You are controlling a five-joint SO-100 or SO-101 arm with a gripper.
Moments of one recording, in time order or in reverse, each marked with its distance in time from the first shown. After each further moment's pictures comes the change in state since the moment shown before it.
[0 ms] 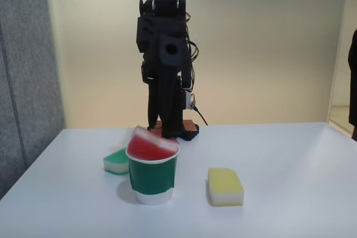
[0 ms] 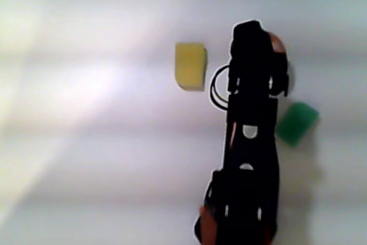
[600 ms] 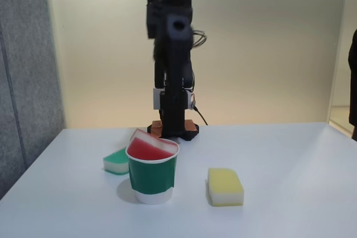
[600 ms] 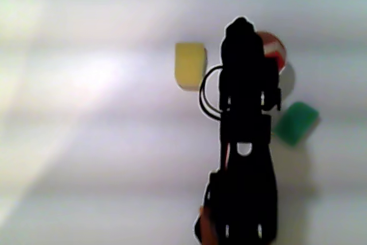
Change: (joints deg) arm -6.1 11.4 0.6 -0.3 11.3
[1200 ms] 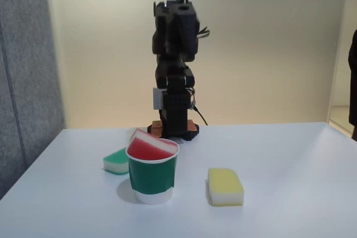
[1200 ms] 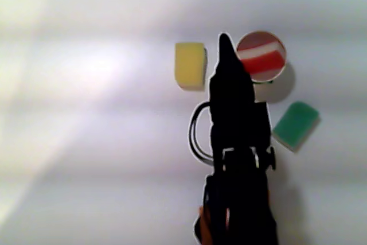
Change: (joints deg) arm -5.8 32.3 18.4 -5.0 10.6
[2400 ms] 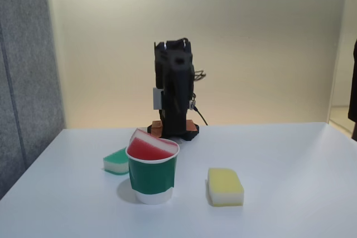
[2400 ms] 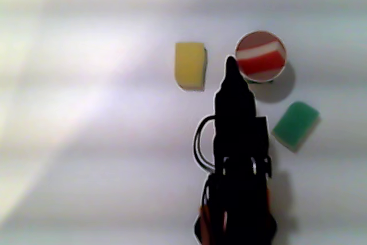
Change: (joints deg) arm 4.1 19.2 31.9 -6.2 -0.5
